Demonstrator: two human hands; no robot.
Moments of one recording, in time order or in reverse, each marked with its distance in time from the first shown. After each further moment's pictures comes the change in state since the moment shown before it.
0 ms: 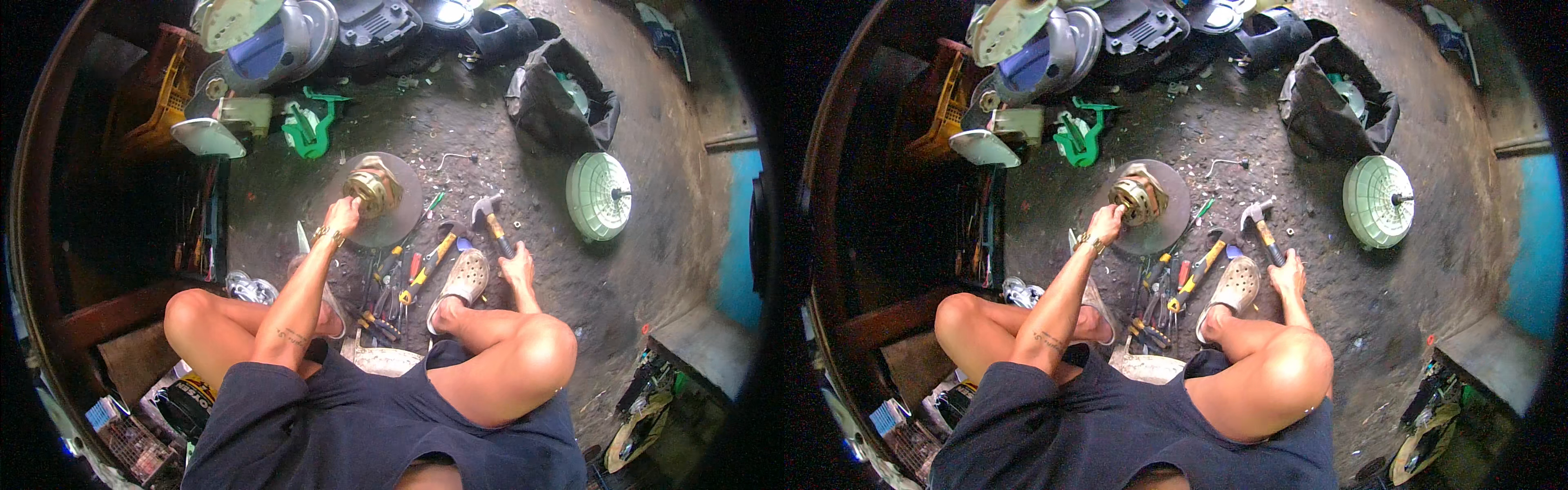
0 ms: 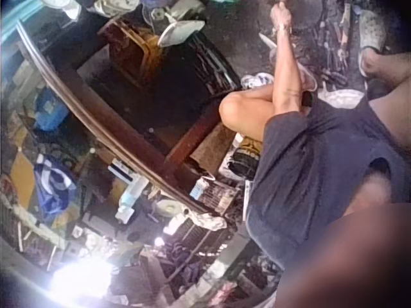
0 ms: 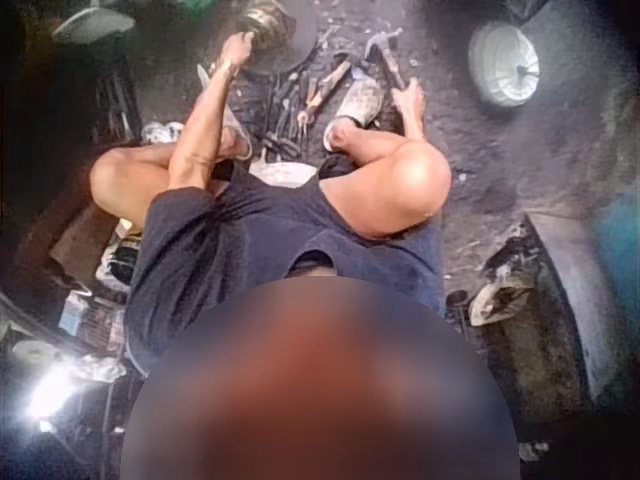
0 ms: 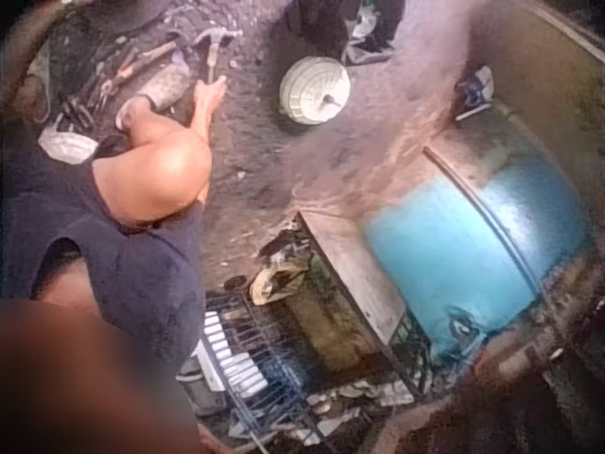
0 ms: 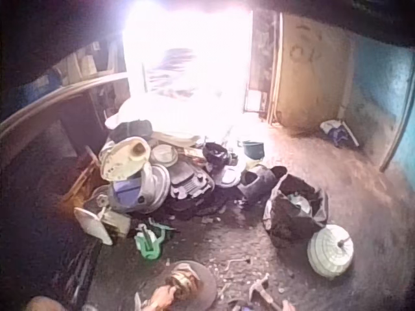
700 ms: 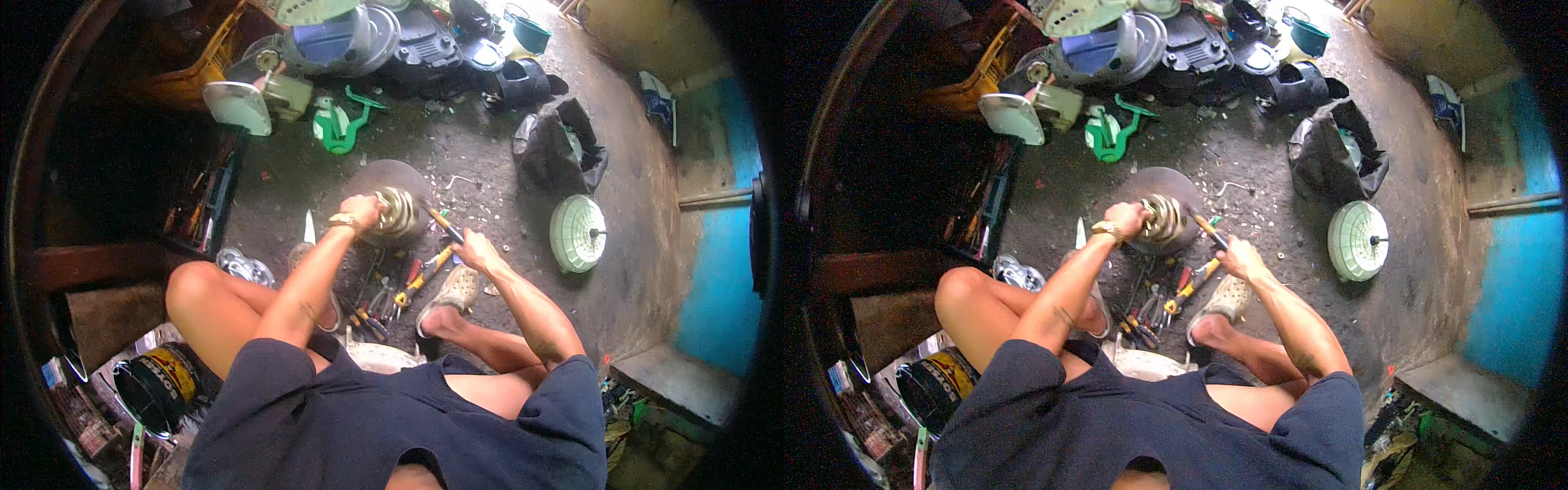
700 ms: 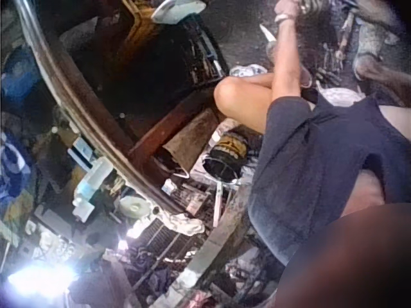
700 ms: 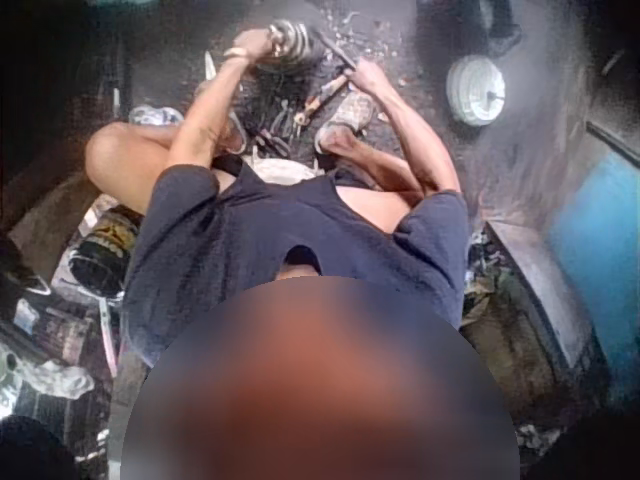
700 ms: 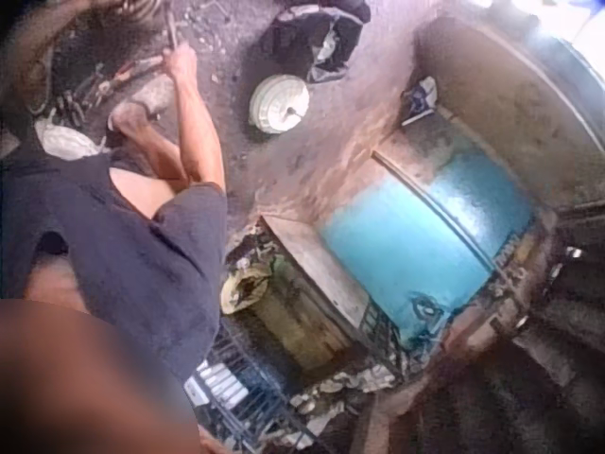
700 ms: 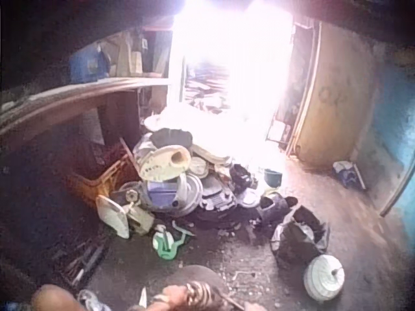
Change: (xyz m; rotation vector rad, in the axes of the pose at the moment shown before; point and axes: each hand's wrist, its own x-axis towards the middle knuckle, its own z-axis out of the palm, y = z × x) left_hand -0.005 -0.003 -0.019 0.203 -0.084 0.328; right_hand -0.038 -0.189 -0.050 -0.351 -0.314 -0.441
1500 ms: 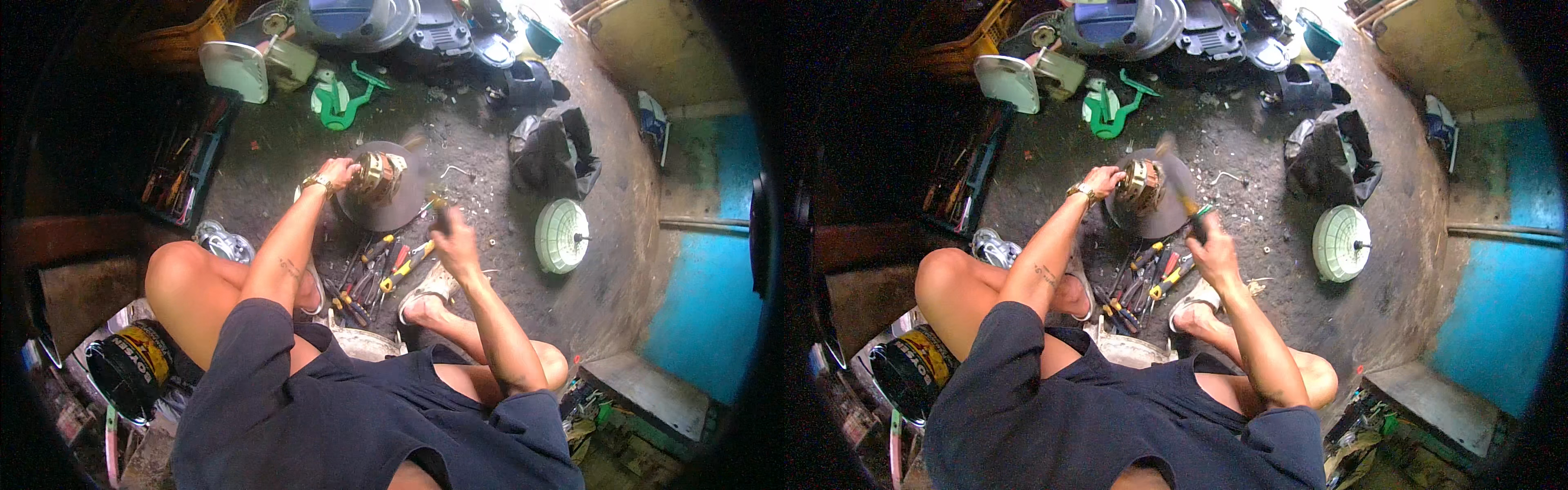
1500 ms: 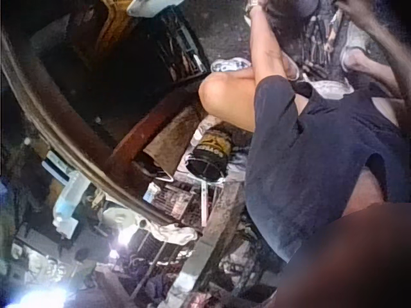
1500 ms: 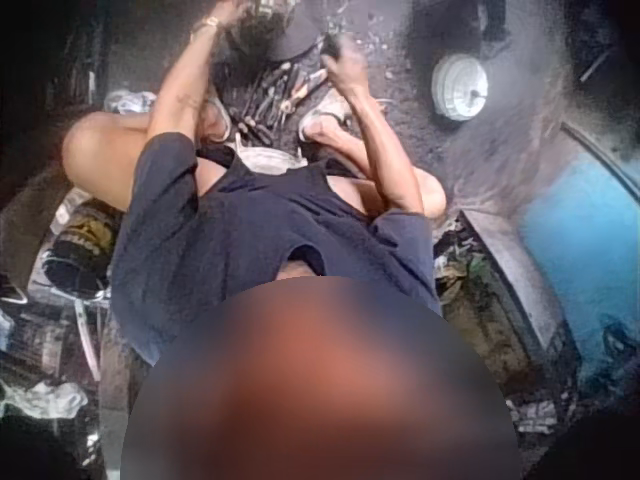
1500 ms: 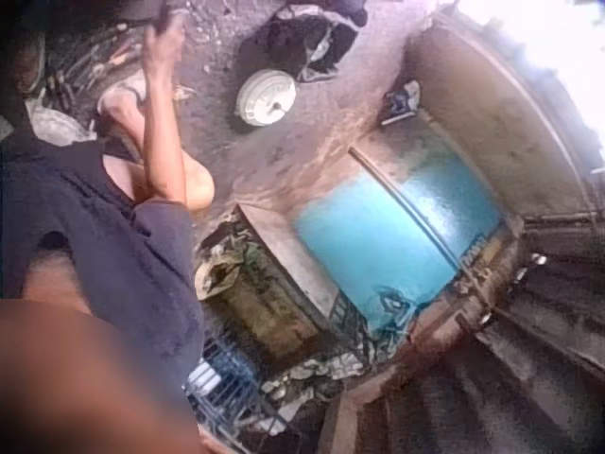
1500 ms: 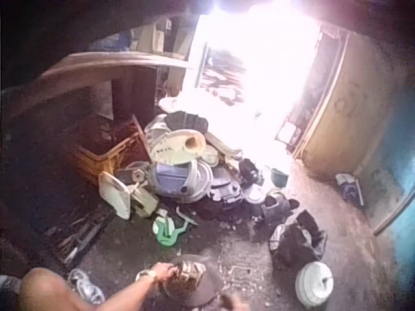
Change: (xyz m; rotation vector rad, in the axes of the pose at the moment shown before) left_hand 0.020 -0.066 0.000 -0.383 0.116 -0.125; right_hand -0.048 -0.078 0.003 0.456 0.411 -0.295
